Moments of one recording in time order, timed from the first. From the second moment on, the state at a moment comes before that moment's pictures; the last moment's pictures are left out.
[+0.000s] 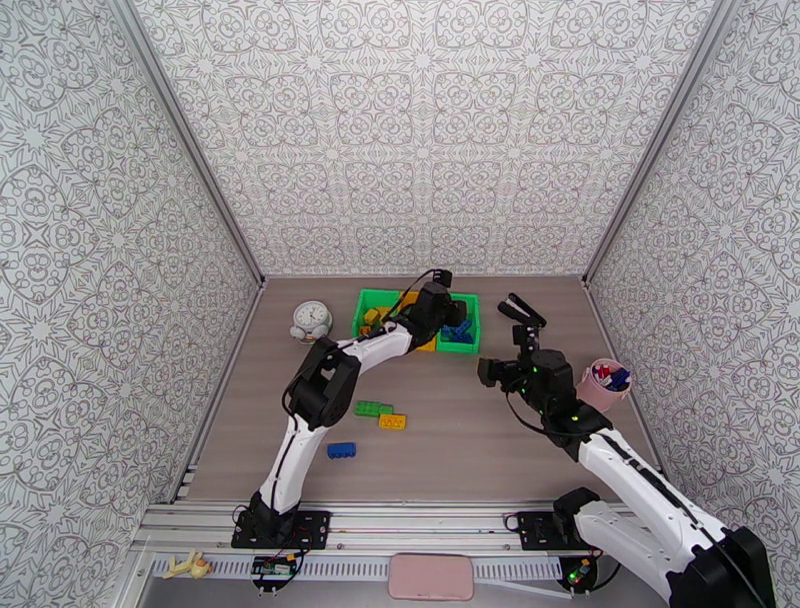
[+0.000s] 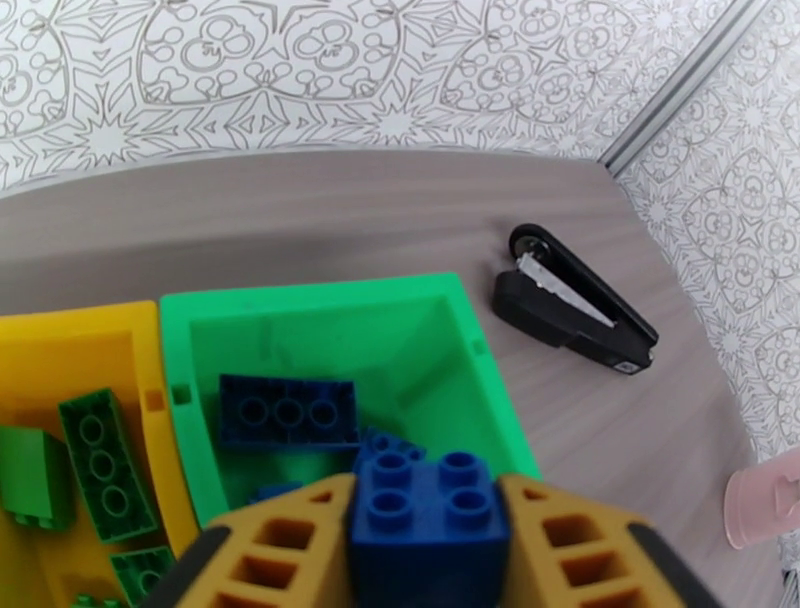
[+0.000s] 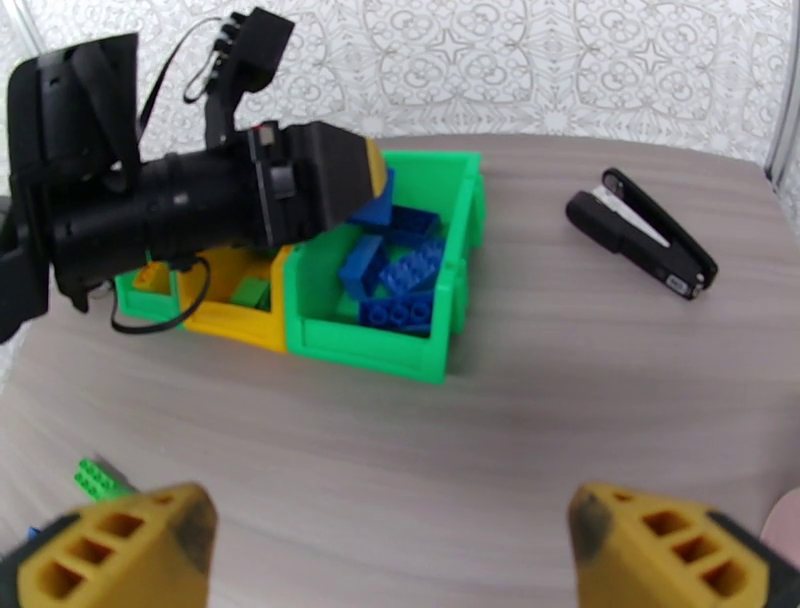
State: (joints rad) left arm -0.65 2.31 1.82 0.06 0.02 -0.47; right arm 0.39 0.95 0.59 -0.10 0.05 0.29
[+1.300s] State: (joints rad) left arm -0.24 1.54 1.02 0.09 0.07 -0.55; right arm 1.11 1.79 1.02 -0.07 -0.22 -0.42
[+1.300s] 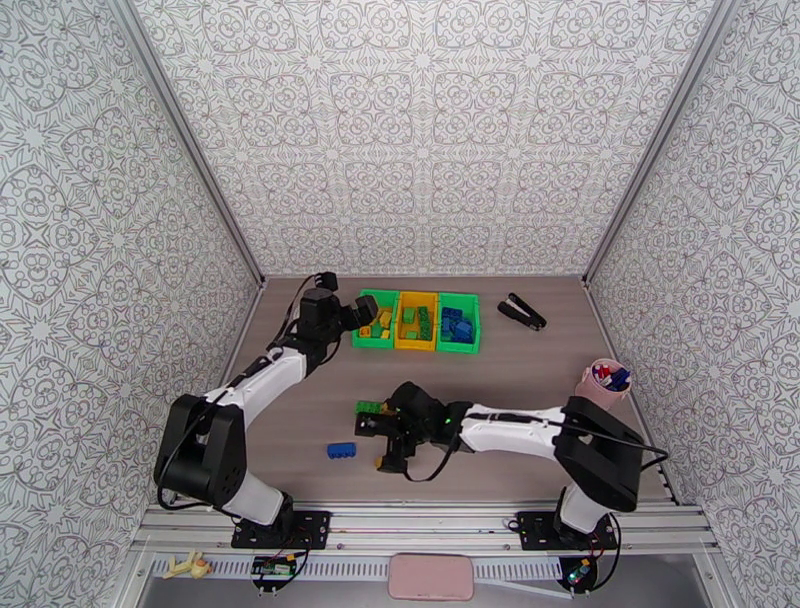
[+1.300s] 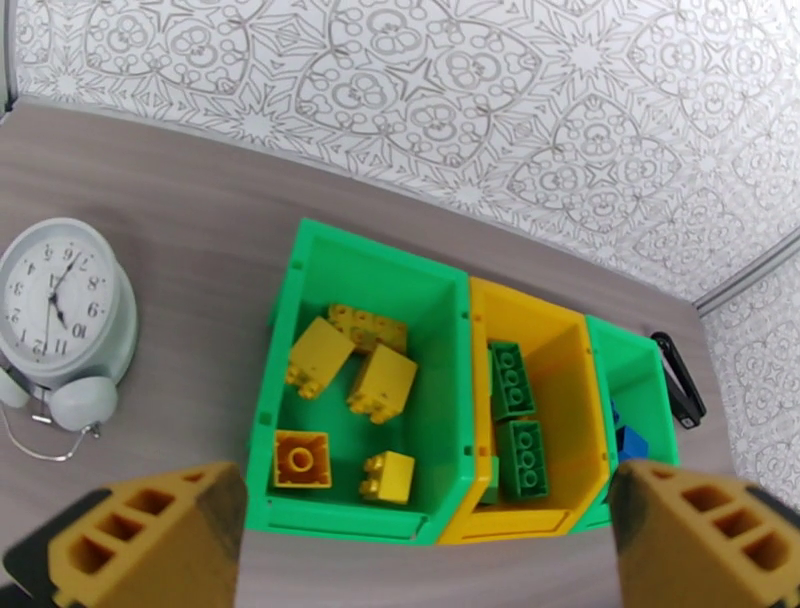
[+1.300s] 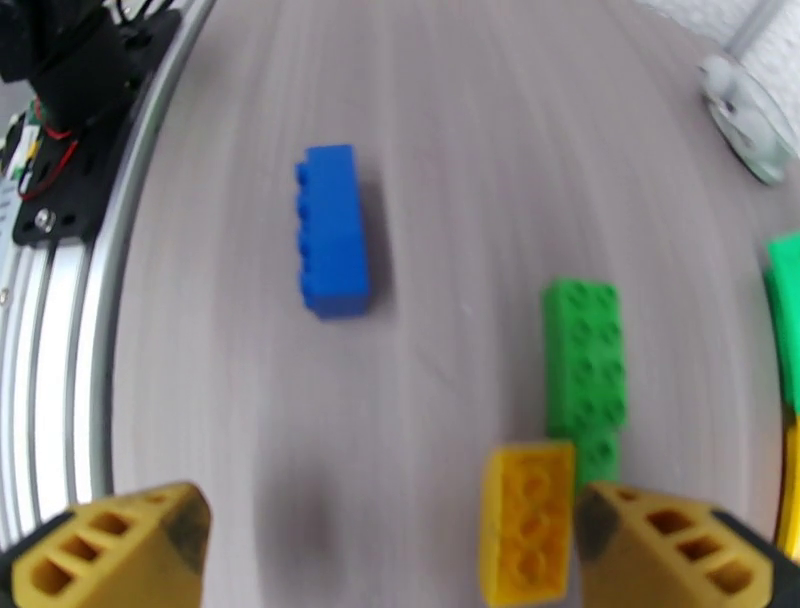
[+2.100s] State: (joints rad) left arm -0.23 1.52 1.01 0.09 0.08 -0.55; right arm 1.16 2.11 1.31 -0.07 -0.27 -0.42
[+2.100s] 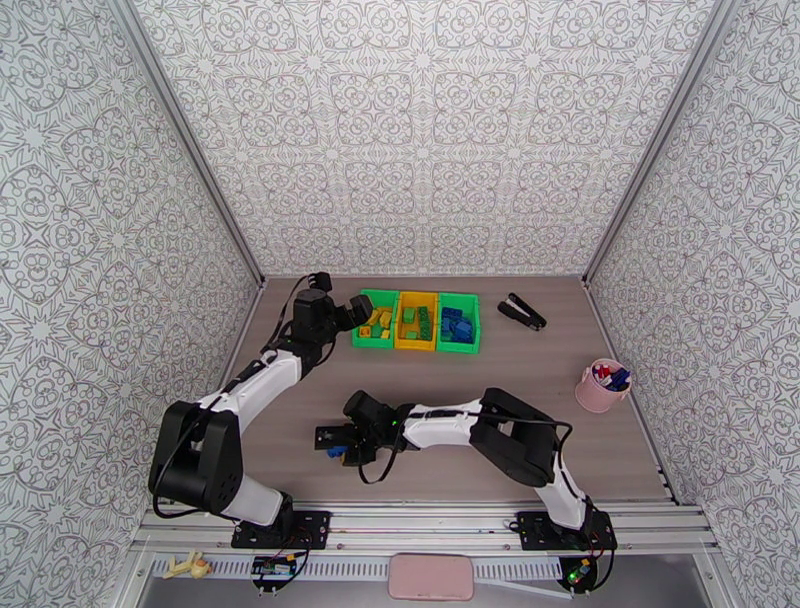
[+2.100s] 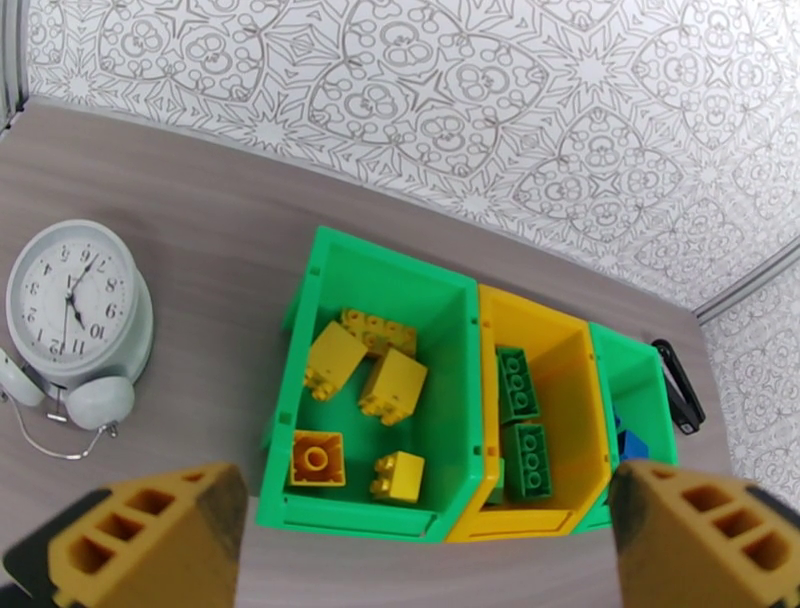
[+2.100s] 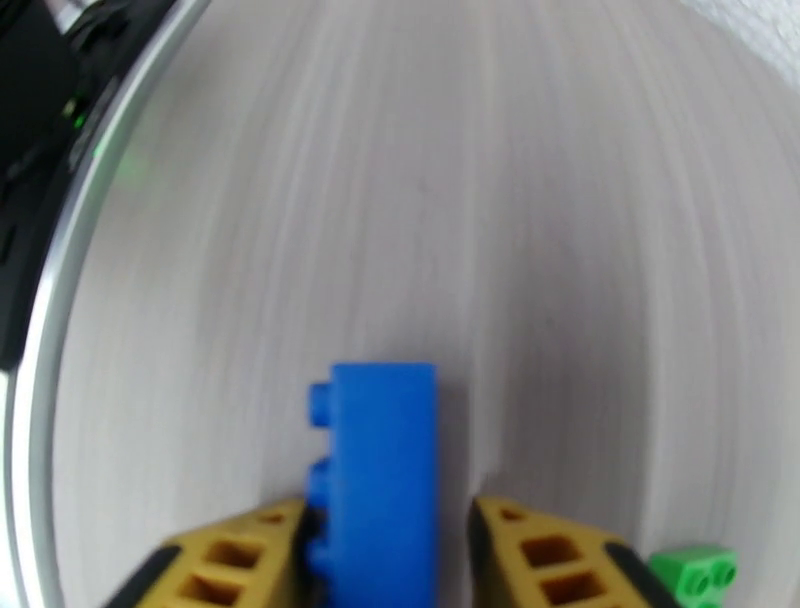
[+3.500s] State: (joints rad) left arm -0.62 1.17 0.61 -0.06 -0.20 -0.56; right arm 0.42 1.90 1.29 0.09 0.15 0.22
